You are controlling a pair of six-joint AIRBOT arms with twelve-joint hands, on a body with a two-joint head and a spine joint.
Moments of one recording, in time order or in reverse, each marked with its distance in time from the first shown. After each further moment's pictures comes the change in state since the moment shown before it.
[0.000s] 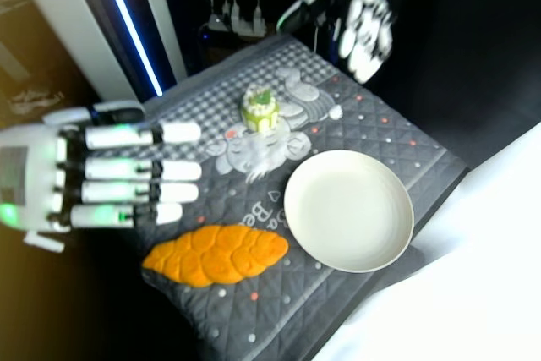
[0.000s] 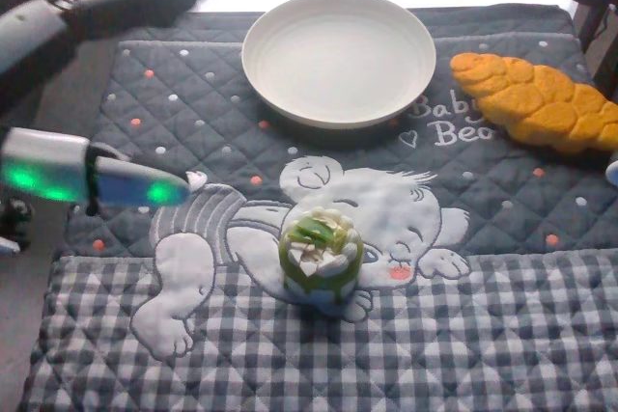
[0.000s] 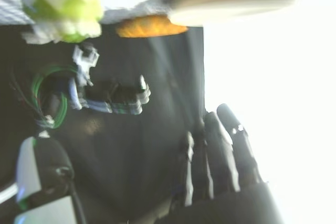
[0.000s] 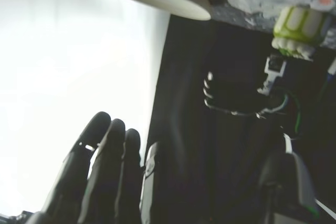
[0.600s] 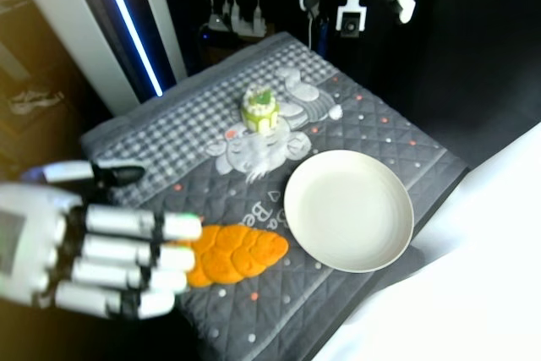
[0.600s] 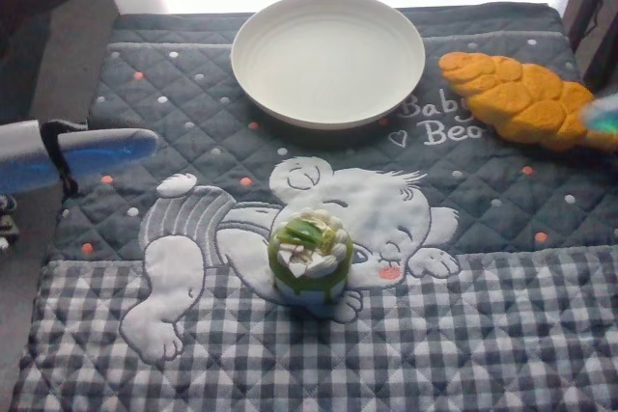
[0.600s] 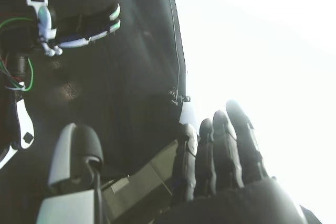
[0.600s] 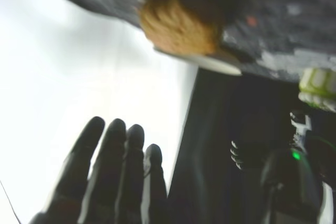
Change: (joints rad) left arm 0.120 0.022 -0.060 -0.129 -0.205 0.080; right arm 0.290 -0.070 0.154 -0.148 -0.389 -0.005
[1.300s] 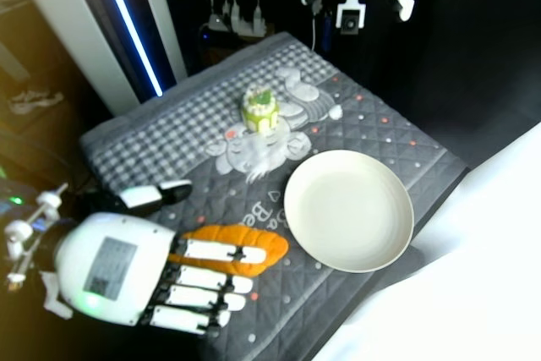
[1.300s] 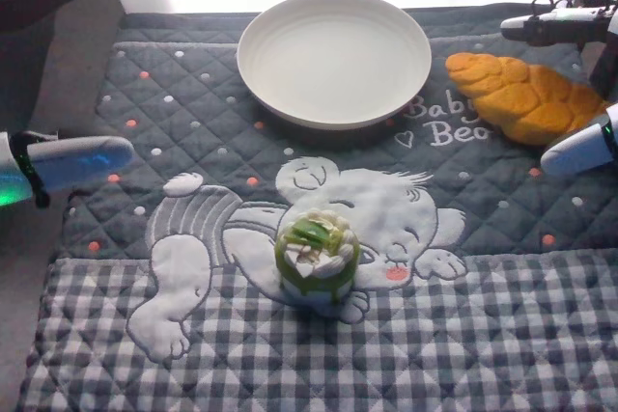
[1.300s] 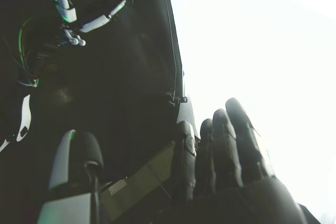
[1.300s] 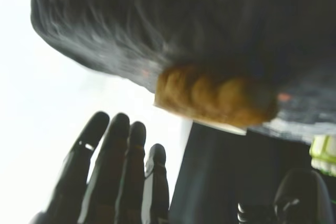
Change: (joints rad) left arm 0.043 0.011 -0.003 -0.027 -0.037 -0.009; right arm 0.035 -0.086 0.087 -0.119 -0.300 0.002
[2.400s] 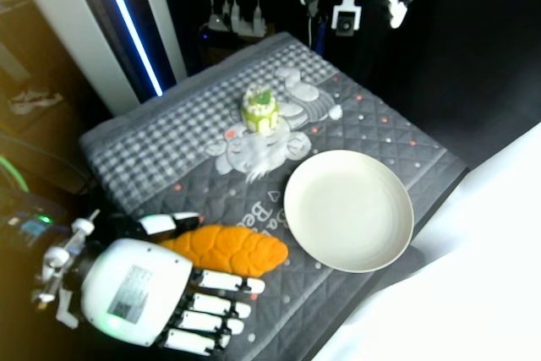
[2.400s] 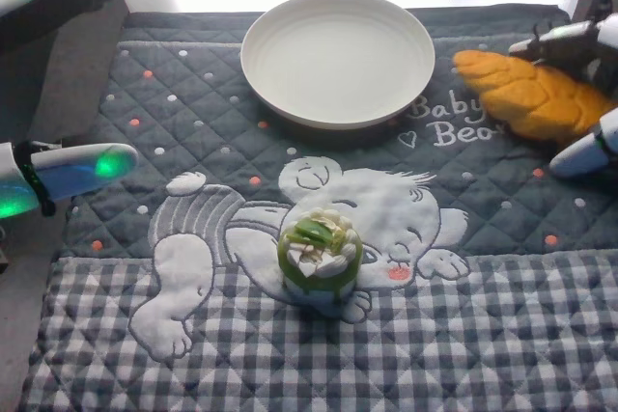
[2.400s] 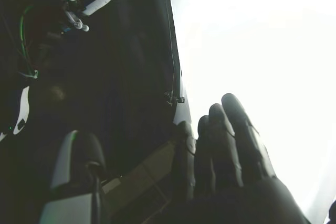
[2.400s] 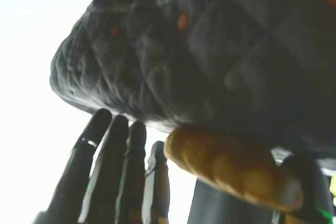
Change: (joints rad) left arm 0.018 -0.015 -0.006 -0.004 -0.013 -0.019; right arm 0.011 -0.077 0.102 0.014 -0.111 0.006
